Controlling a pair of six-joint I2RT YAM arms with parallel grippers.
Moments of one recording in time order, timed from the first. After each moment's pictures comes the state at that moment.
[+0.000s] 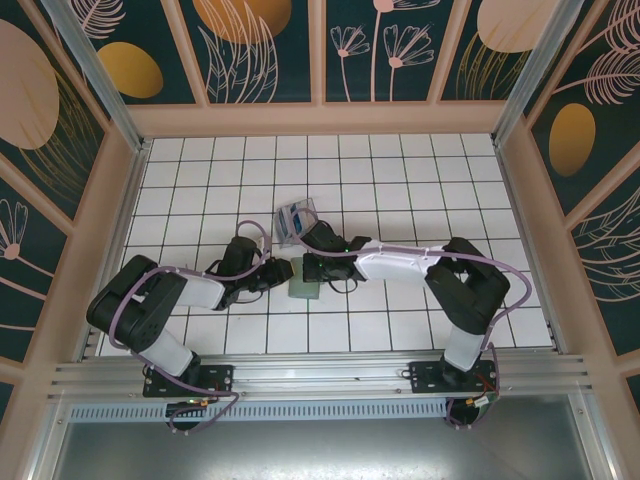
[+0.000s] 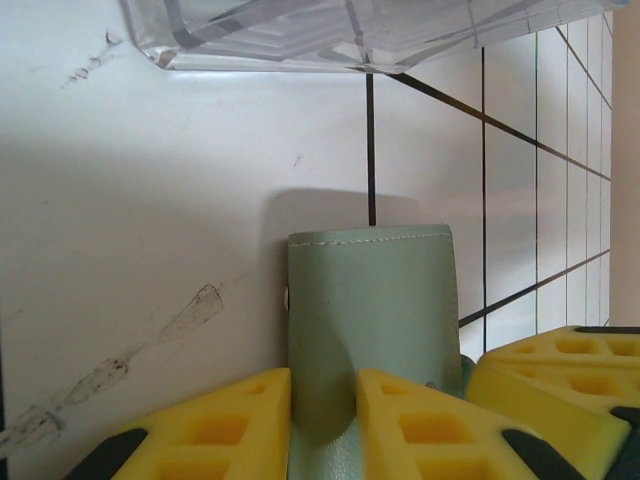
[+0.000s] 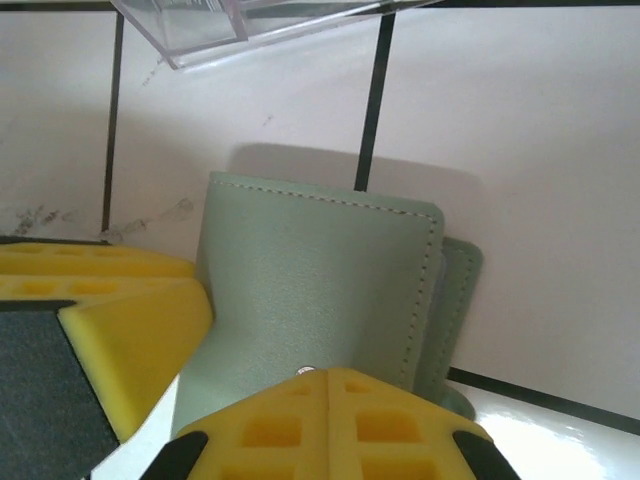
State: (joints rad) left arm -0.51 1.60 0.40 0.50 0.44 -0.89; right arm 0.94 1.77 1.05 -0.29 0.00 0.79
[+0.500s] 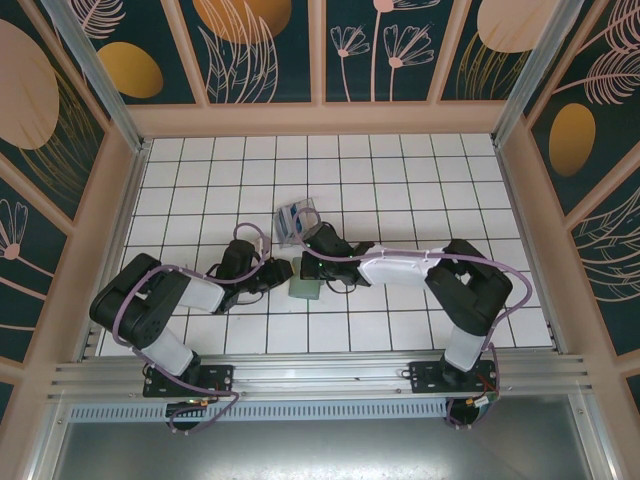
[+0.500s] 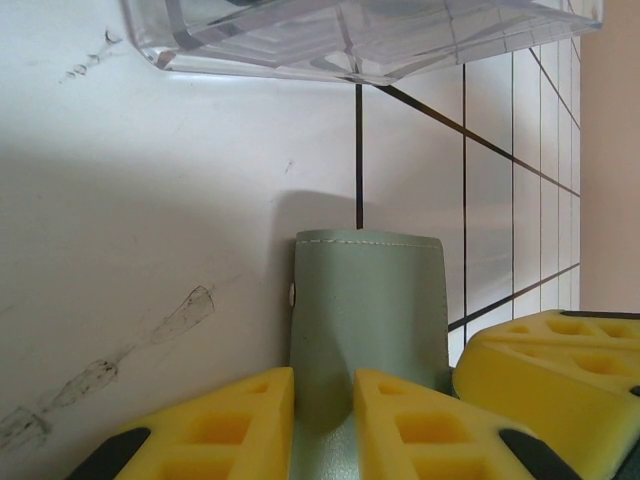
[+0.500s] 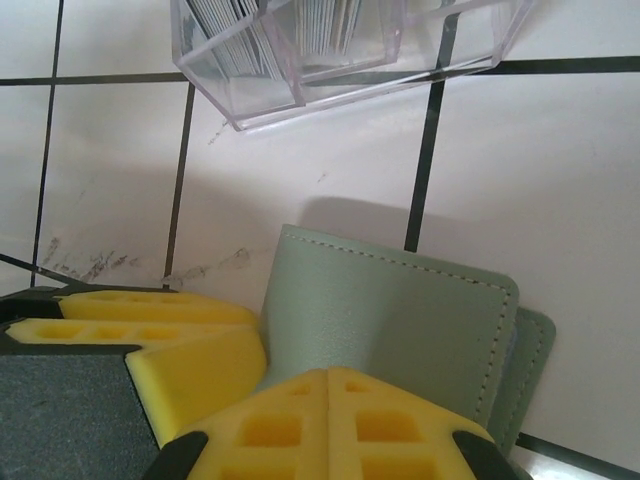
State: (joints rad) left arm -0.51 1.62 0.36 0.61 0.44 -0.95; right arm 0.93 1.75 0.98 -0.11 0.00 0.81
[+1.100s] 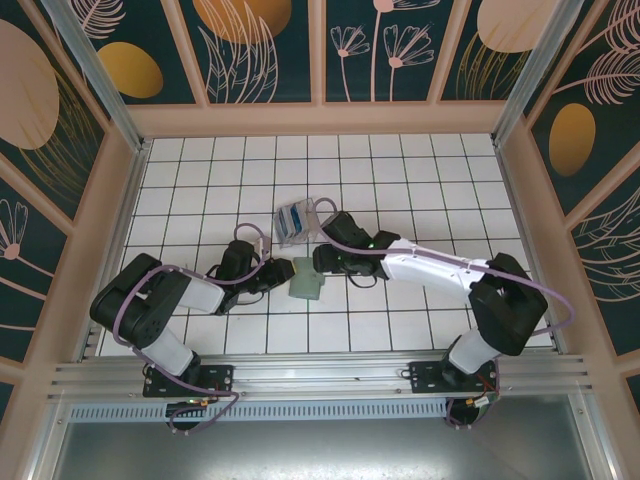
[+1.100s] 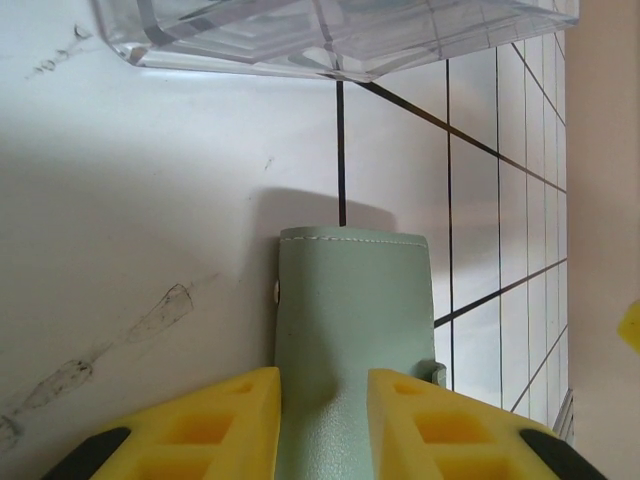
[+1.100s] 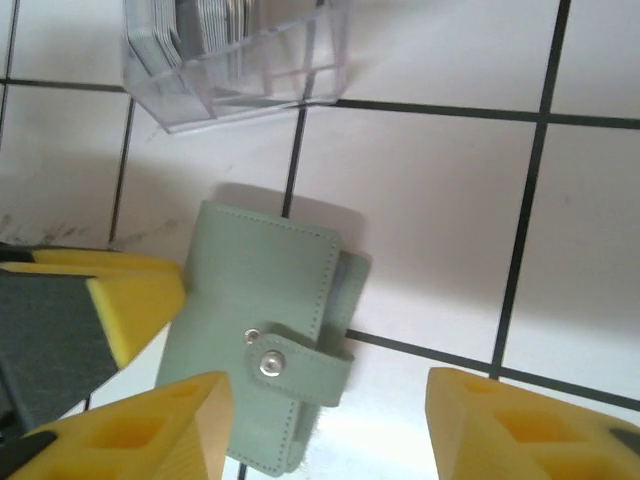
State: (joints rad) left arm -0.51 1.62 0.36 0.63 0.46 -0.95; right arm 0.89 1.56 1.01 -0.45 0.06 0.70
